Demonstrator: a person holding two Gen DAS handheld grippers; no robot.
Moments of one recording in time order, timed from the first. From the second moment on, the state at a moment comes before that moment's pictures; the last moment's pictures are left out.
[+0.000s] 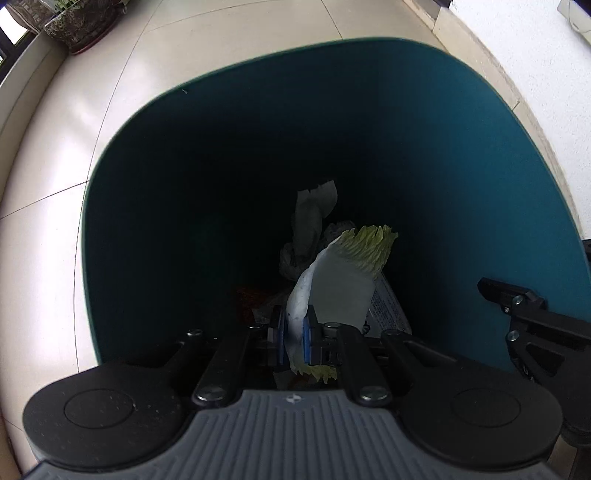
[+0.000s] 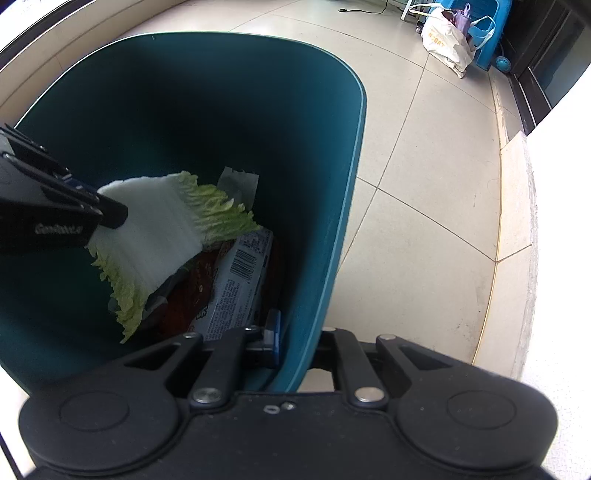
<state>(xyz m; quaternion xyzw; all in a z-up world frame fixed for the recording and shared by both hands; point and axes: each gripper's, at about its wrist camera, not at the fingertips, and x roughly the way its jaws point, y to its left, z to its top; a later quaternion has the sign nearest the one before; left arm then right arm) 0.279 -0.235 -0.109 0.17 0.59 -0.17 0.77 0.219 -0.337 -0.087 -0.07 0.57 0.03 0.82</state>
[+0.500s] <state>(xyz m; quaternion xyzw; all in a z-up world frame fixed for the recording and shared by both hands) 0.265 -0.207 -0.058 0.10 0.56 -0.21 0.80 0.218 -0.337 -0.087 -0.07 0.57 0.03 0.82</state>
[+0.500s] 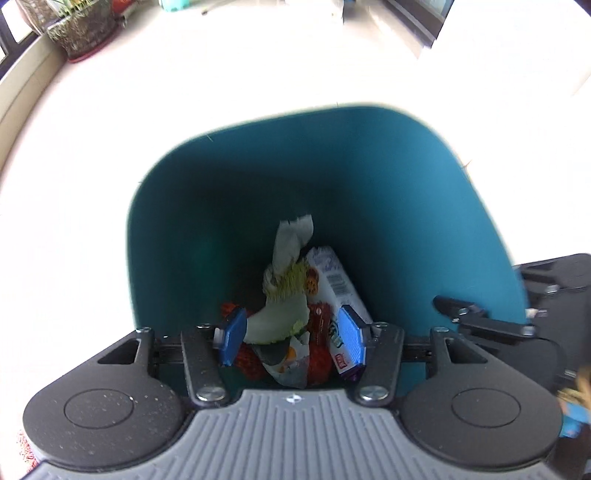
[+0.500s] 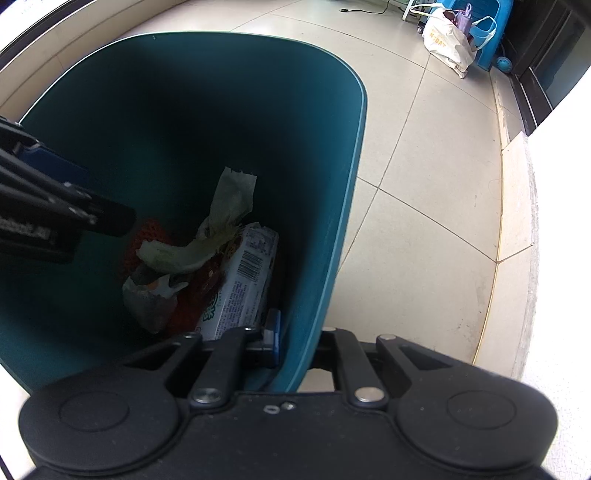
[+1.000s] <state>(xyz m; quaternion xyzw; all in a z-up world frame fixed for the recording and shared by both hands) 0.239 -0.105 0.015 0.04 0.51 -0.15 0.85 0.216 -0.336 -0.087 -0.08 0.57 0.03 0.82</state>
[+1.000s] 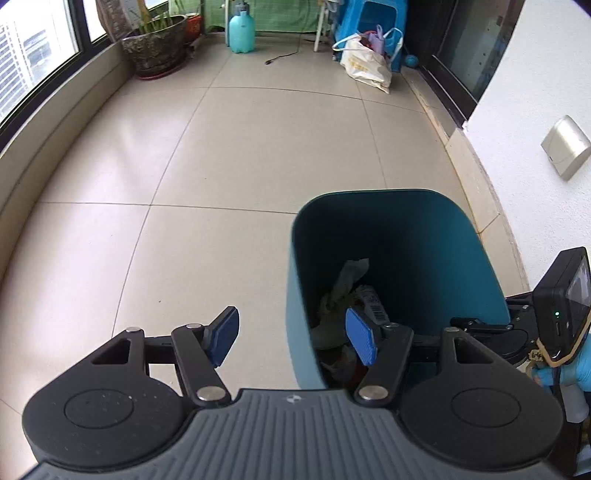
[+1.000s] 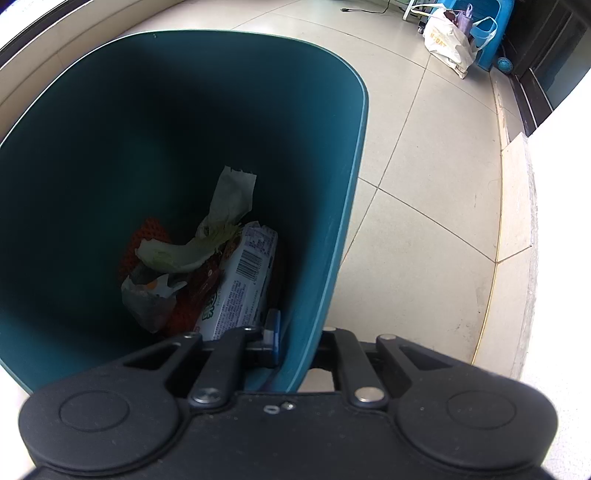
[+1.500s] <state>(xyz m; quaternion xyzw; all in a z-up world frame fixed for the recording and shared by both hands) 0.221 -0.007 -0.104 -0.08 0.61 -0.02 0.79 0.216 -0.336 -0.088 -0.08 0.57 0.03 0.82</state>
